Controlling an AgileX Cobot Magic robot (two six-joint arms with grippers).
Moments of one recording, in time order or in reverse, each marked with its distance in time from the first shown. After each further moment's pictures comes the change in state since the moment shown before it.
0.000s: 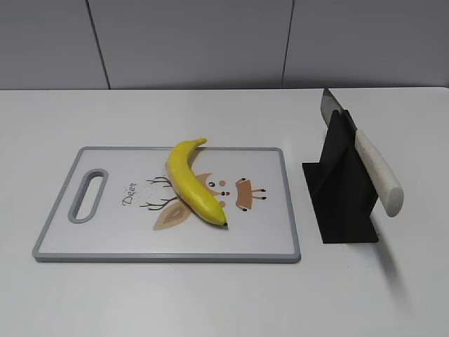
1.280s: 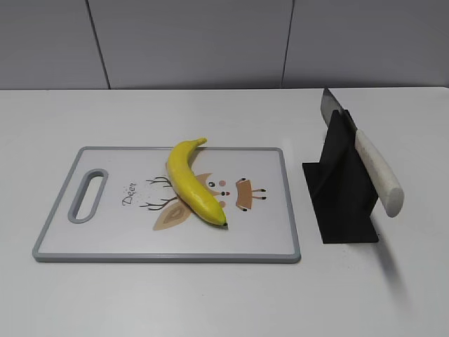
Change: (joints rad) left arm 0.000 0.000 0.000 0.000 -0.001 0.000; right arm 0.000 0.000 0.000 0.001 0.000 0.000
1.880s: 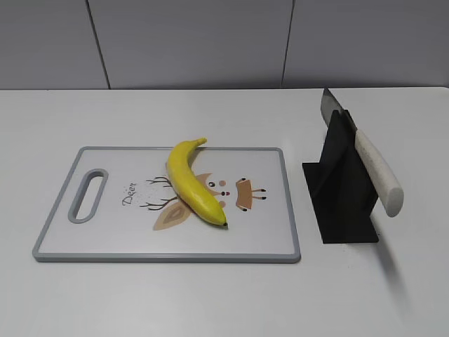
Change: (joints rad) left arm 0.000 0.000 0.000 -0.001 -0.001 0.000; right arm 0.000 0.041 -0.035 0.008 0.041 0.000
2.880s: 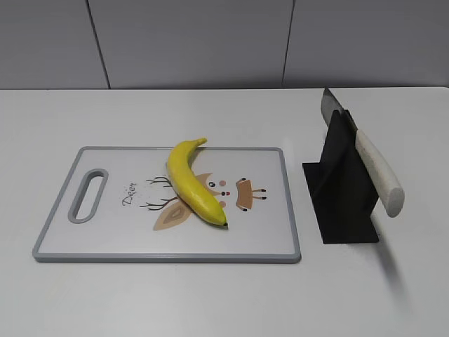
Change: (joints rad) left arm 0.000 0.000 0.000 0.000 -0.002 0.000; right arm 0.000 0.619 -0.251 0.028 0.131 0.049
